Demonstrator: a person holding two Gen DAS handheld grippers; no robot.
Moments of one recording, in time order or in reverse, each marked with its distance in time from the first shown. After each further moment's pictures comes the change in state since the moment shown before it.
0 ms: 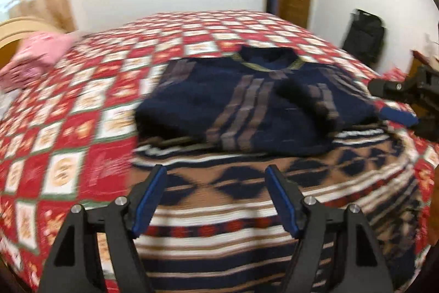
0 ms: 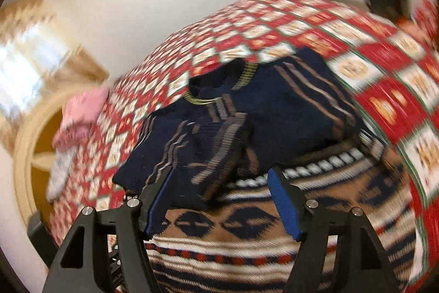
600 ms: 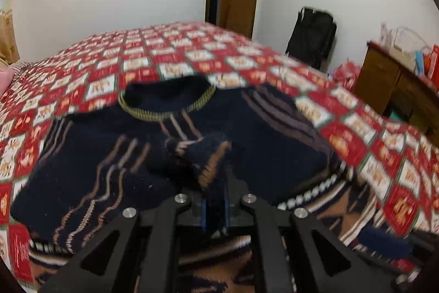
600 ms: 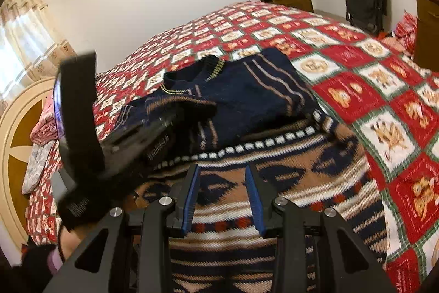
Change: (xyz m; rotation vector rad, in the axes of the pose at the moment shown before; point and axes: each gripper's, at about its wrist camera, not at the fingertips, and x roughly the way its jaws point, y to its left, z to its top) left arm 0.058 -0.115 0.067 0.164 -0.032 -0.282; right arm -0.042 -0.034 -0.042 0.033 -0.036 -0.144
